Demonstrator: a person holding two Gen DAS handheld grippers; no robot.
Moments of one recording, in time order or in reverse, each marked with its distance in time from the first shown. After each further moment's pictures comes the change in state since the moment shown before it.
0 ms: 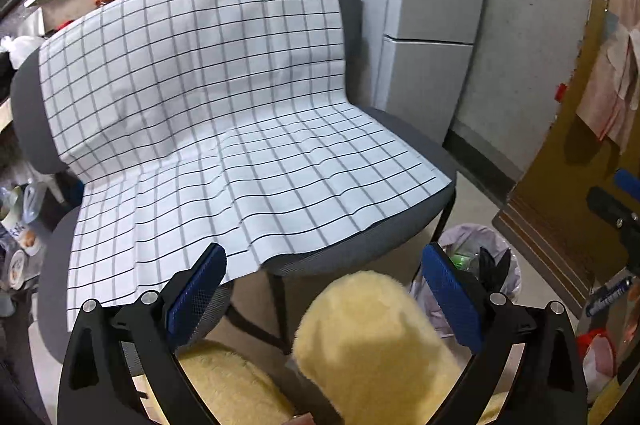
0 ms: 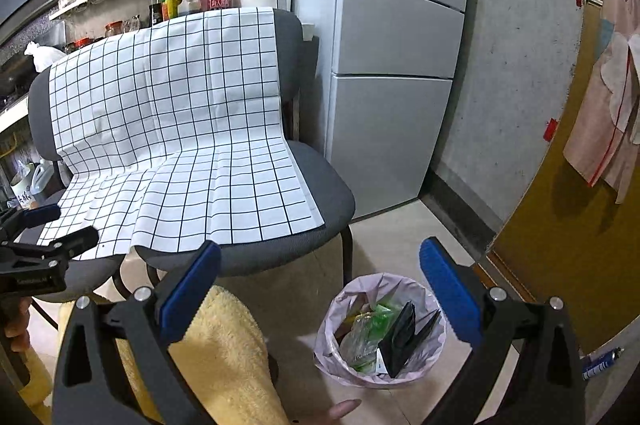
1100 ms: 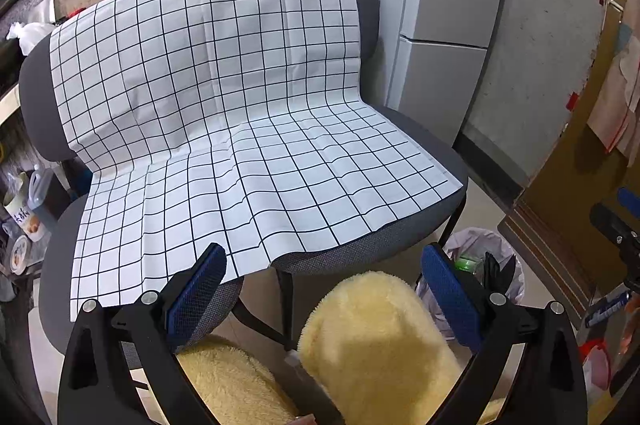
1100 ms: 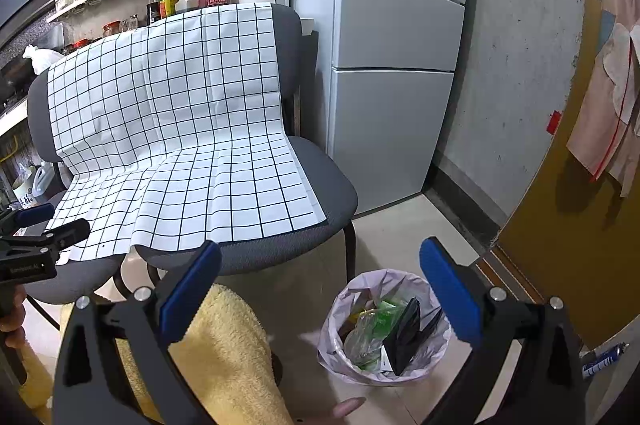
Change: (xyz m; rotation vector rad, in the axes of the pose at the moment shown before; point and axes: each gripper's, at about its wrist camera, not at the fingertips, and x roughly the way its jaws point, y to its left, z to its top) left arm 0.002 0.007 0.002 -0.043 0.015 0.018; right arm 0.007 0.001 -0.006 0.013 0.015 0.005
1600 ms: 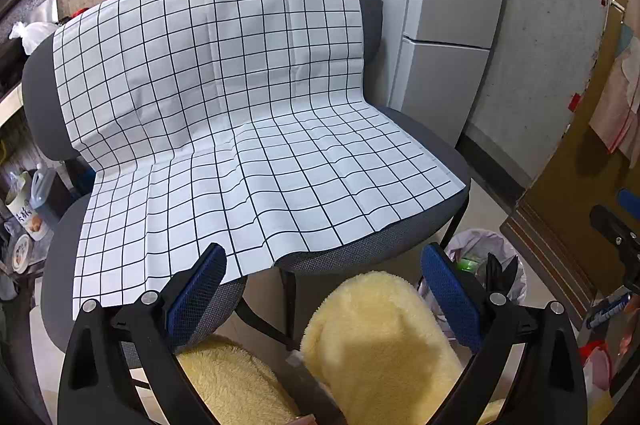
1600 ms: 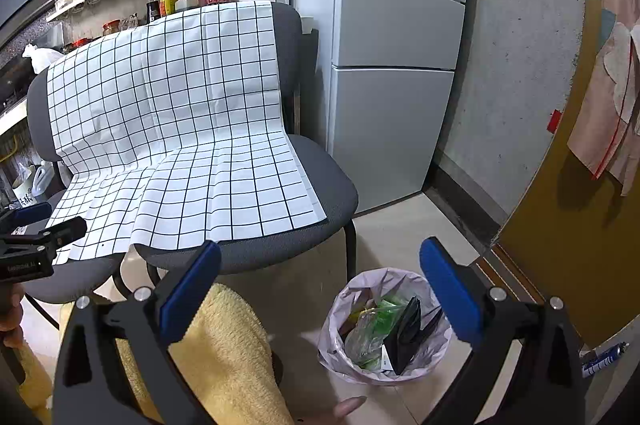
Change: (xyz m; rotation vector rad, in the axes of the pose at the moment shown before) left arm -0.001 0.002 -0.001 -0.004 -0.002 0.007; right arm 0.002 0.000 -0.001 0.000 0.004 0.002
